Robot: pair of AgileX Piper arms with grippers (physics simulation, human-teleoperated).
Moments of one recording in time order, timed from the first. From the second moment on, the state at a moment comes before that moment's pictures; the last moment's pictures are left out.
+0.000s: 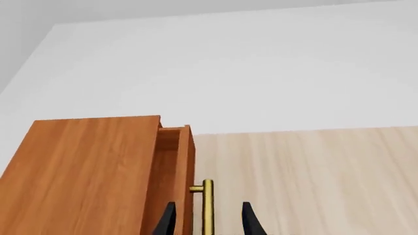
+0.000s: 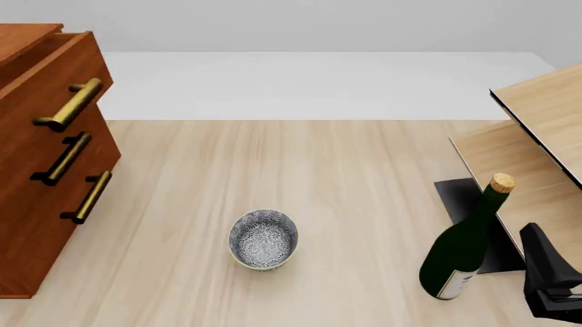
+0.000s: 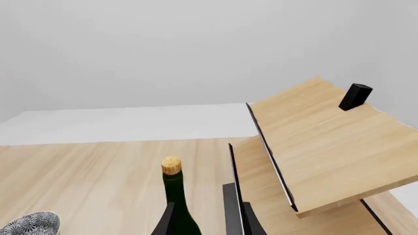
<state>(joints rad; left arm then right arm) 0.03 1.20 -1.58 0.86 0.08 -0.01 0.00 -0.01 0.00 0.04</state>
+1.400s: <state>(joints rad) 0.13 1.16 -1.31 0.75 0.00 -0.01 0.00 -0.01 0.00 0.04</state>
